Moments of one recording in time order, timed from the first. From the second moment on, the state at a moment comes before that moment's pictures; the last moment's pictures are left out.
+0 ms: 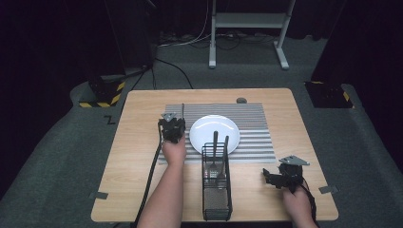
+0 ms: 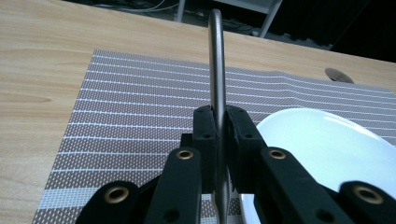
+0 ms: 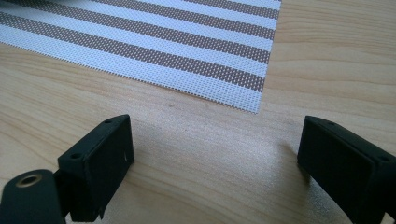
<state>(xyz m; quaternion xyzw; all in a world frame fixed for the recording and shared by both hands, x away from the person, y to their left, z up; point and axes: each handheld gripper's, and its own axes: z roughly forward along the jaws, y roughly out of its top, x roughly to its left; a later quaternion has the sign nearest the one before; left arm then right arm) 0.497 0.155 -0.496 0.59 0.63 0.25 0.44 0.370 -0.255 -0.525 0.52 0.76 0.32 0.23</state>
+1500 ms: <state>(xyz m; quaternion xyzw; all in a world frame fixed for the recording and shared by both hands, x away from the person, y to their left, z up) 0.513 0.161 -0.503 0.60 0.66 0.22 0.39 0.369 -0.256 -0.525 0.52 0.76 0.32 0.23</state>
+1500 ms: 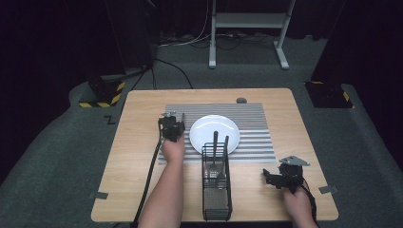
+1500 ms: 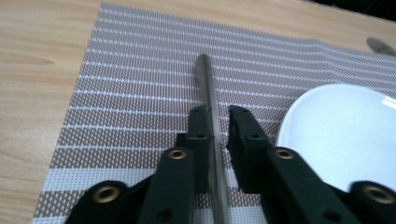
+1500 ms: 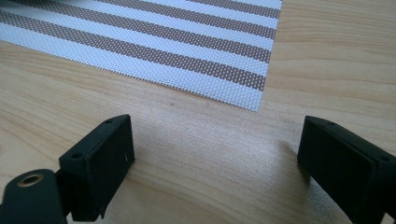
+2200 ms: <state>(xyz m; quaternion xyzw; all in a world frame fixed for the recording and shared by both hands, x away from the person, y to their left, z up) 0.466 0.162 -0.497 0.64 0.62 0.28 0.36 0.369 -0.256 -0.525 0.52 0.76 0.32 0.23</state>
